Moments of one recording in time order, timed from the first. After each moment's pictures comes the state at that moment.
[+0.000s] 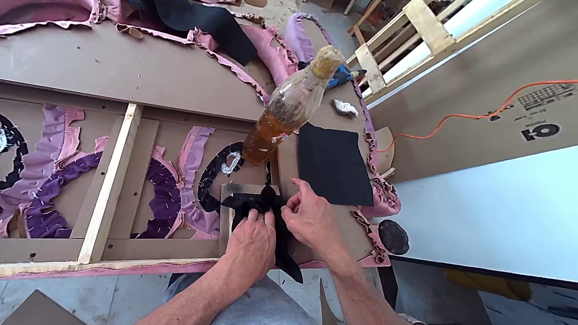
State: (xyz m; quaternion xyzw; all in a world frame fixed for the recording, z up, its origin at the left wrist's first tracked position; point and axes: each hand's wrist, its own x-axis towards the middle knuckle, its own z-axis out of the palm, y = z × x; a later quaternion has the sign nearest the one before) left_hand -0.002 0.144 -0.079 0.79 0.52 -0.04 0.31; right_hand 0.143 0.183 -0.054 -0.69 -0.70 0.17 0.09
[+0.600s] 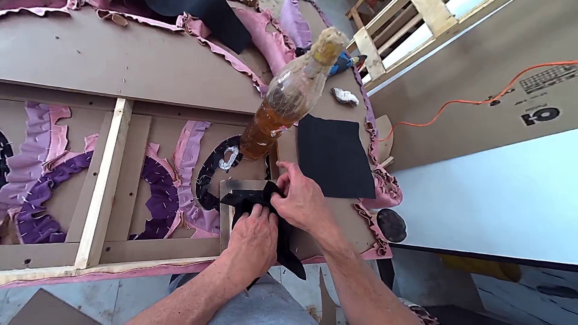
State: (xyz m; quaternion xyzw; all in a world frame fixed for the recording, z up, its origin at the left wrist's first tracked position) left_hand -0.006 0.150 -0.080 0.82 0.48 -0.05 0.31; right_hand 0.129 0.204 -0.055 -0.63 -0.74 0.19 0.11
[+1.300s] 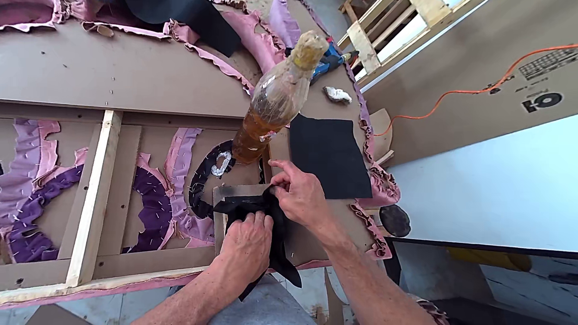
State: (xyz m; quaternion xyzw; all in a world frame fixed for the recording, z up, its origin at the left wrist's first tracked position) left_hand -0.004 0.155 -0.078 0.83 0.48 -0.09 0.28; right_hand 0.144 0.220 -0.059 -0.58 -0.77 0.20 0.19
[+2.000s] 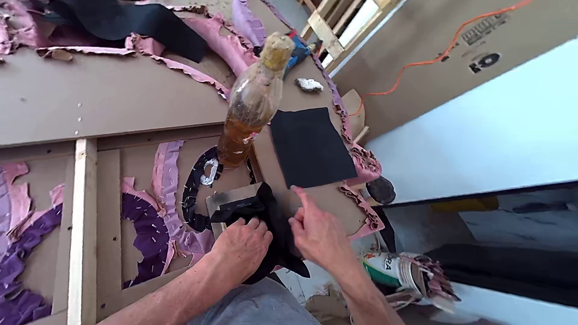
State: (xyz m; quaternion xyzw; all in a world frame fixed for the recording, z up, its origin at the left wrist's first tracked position) left_hand -0.039 0.177 -0.089 0.95 0.23 -0.07 0.19; right_hand 0.153 0.140 -0.054 -0.76 -0.62 0.16 0.05
